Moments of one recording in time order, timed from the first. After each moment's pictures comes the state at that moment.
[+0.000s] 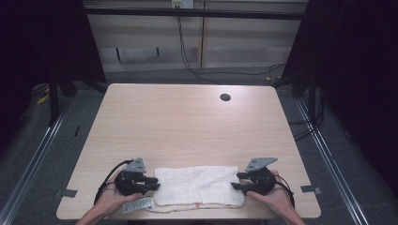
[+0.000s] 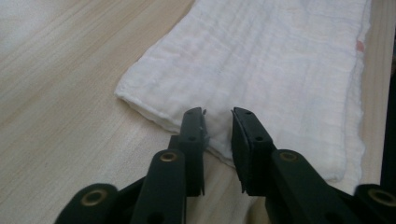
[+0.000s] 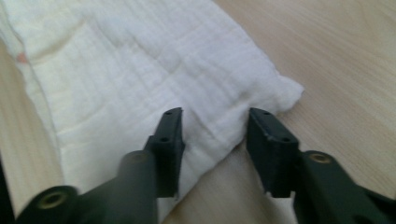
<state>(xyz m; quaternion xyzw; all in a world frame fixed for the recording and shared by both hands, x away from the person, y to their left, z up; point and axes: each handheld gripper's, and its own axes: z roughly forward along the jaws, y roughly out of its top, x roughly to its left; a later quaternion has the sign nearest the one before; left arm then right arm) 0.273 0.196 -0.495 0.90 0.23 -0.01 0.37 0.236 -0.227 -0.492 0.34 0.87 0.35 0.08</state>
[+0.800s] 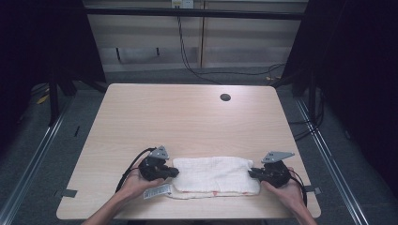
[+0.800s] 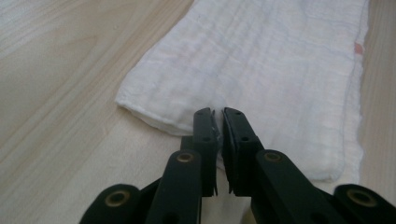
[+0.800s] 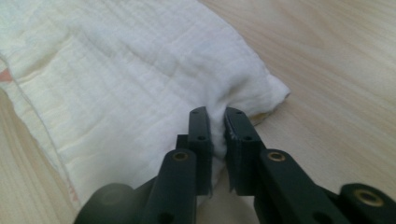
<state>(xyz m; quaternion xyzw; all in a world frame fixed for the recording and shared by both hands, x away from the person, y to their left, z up) 0.316 0.132 -0.497 0.90 0.22 -0.03 0.38 0.248 -0.277 -0.494 0.41 0.84 0.34 0.12</state>
